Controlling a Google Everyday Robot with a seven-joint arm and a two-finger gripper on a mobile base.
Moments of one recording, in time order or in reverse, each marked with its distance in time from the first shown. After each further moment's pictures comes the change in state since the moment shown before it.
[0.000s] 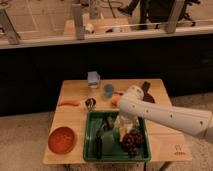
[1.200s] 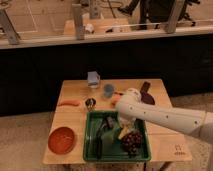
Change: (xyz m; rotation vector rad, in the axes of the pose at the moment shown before) arm 0.006 -0.004 0.007 0.010 0.027 0.002
